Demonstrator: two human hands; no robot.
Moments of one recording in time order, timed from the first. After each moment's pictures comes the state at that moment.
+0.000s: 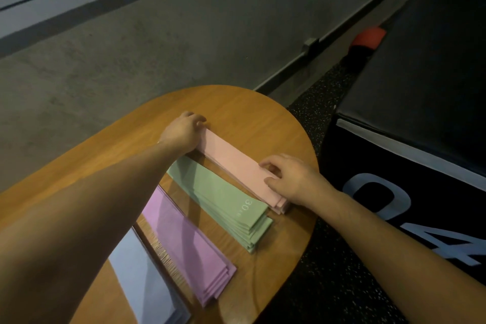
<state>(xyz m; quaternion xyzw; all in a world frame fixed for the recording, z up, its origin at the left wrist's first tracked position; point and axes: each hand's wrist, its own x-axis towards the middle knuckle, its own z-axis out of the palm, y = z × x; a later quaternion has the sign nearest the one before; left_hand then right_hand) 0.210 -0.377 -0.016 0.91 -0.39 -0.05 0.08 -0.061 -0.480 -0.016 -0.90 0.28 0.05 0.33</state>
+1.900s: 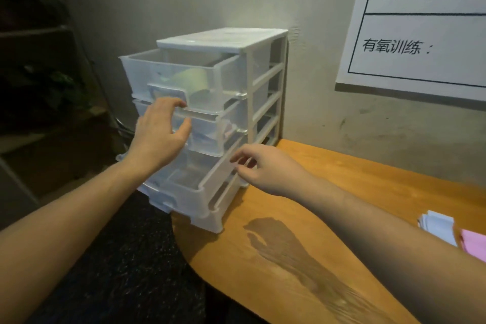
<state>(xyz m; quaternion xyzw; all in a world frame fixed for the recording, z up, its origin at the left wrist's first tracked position) -0.046 0.361 0.189 0.92 0.11 0.33 0.20 0.031 0.130 0.164 -0.85 -0.45 0.04 0.28</state>
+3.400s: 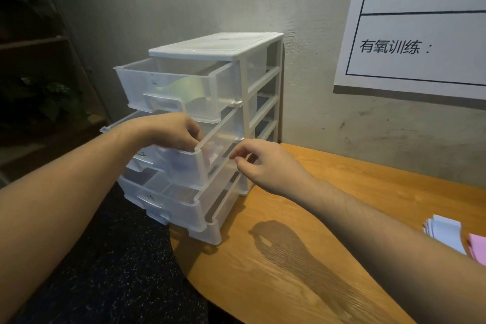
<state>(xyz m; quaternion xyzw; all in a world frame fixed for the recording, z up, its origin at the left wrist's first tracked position) 0.009 0.369 0.236 0.98 0.09 -0.08 0.16 0.048 0.130 0.172 -0.82 -0.44 -0.02 0.36</state>
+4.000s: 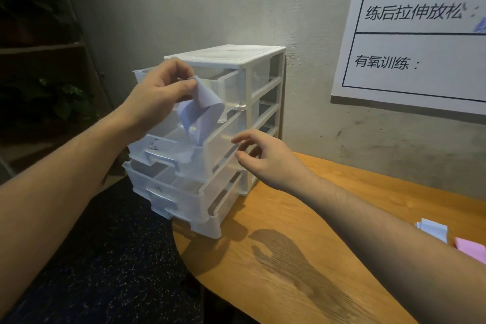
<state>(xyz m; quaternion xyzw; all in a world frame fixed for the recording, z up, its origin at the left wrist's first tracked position) -0.065 0.333 0.283 0.85 -0.02 0.28 0.44 0.024 0.119 0.186 -0.79 -0.44 -0.03 0.43</state>
